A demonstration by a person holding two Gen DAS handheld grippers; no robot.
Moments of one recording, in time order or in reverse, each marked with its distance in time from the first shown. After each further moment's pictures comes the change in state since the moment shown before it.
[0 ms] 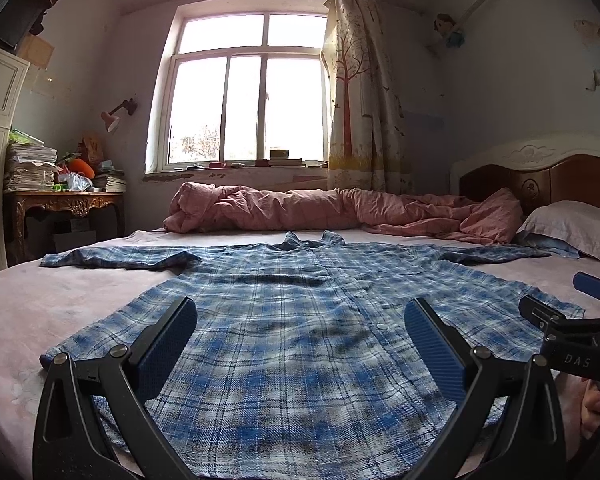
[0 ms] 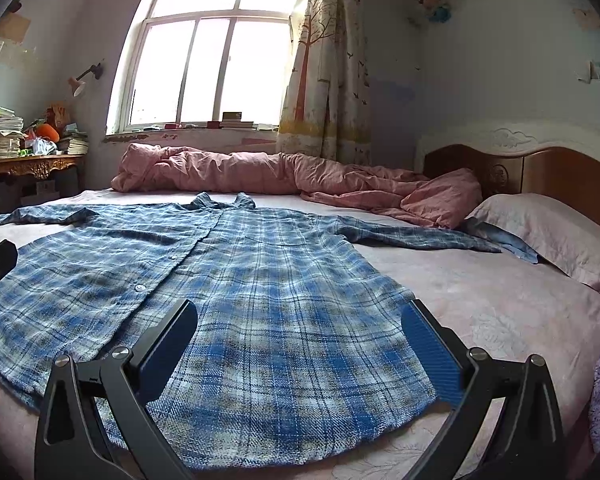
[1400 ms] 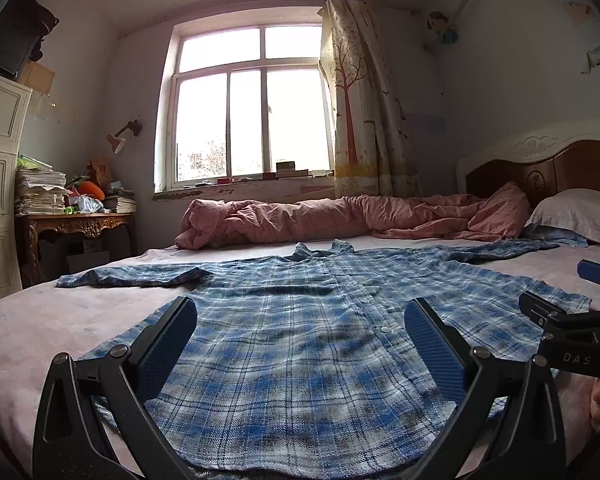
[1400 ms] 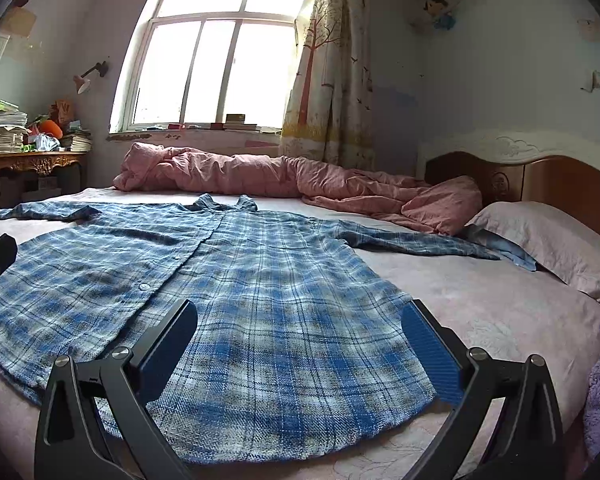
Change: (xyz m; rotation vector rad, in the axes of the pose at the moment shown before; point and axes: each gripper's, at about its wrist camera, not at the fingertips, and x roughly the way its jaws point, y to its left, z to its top) left arm -0.012 -0.015 0.002 0.071 -0.041 0.055; right arm -0.007 0.003 0.002 -0.025 -0.011 0.001
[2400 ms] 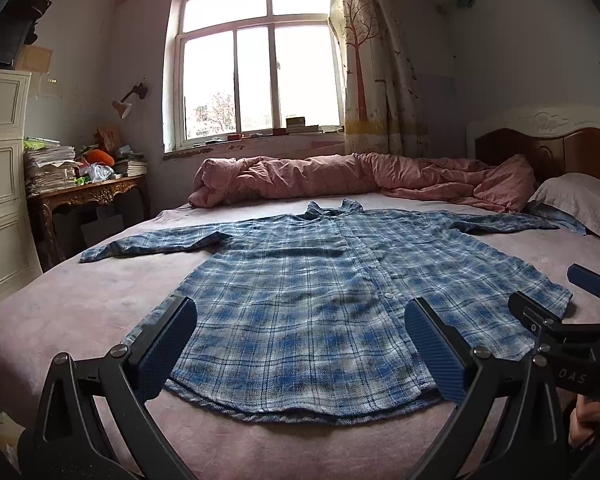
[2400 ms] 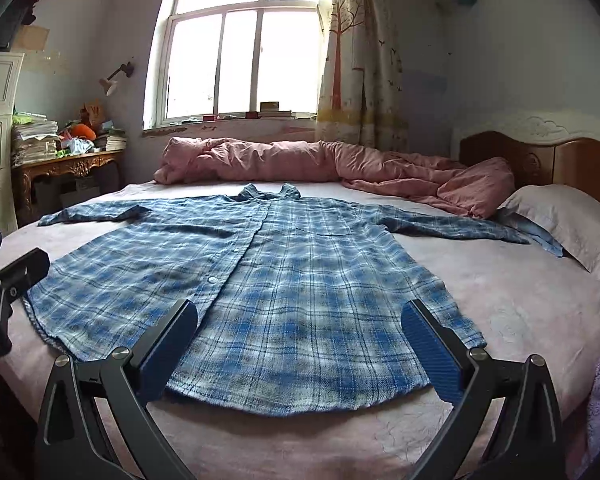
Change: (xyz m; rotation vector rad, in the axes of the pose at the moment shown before) left arm -0.035 0.012 0.035 -0.014 0.211 0.030; right arm -0.044 0.016 0.016 0.029 0.080 0.152
